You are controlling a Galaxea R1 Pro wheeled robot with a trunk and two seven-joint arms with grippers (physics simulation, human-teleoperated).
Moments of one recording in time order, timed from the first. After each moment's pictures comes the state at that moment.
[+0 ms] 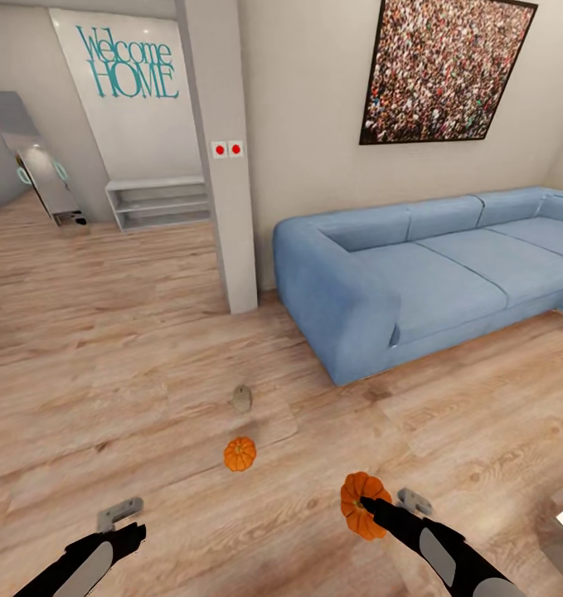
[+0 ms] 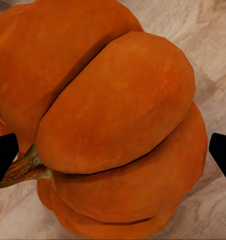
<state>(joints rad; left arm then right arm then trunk) -0.38 0.32 -0.47 -0.71 0.97 0.27 0.39 -0.54 -0.10 0.03 -0.32 -0.52 0.17 0.23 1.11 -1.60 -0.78</state>
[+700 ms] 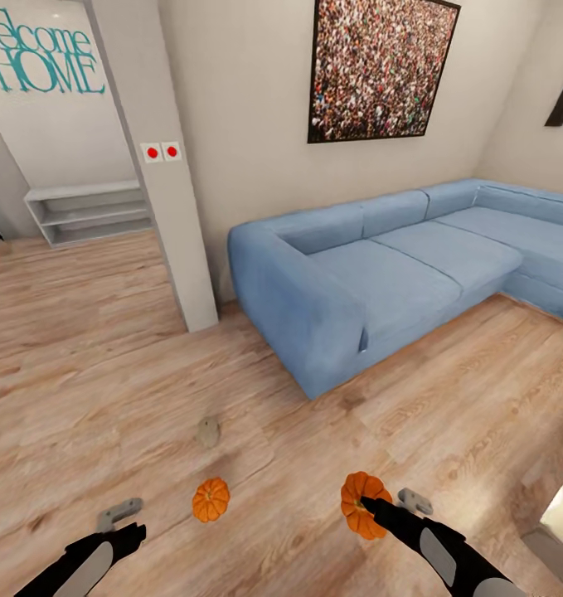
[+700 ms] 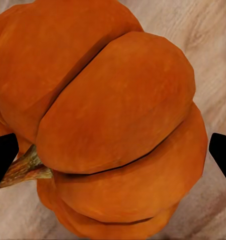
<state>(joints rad) -0.38 0.32 -0.47 -0.70 0.97 0.27 0.39 -0.54 -0.10 0.03 -0.32 -0.52 0.17 0.23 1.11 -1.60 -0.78</state>
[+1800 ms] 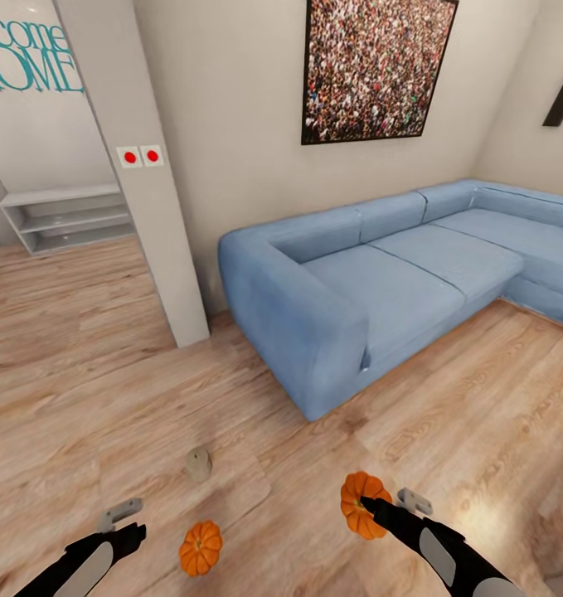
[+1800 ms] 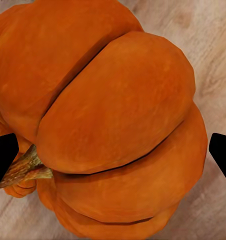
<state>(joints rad) -0.38 0.32 -0.47 -0.70 0.97 0.27 0.39 -0.54 -0.10 0.03 -0.32 -0.52 0.17 0.23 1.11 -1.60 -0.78</state>
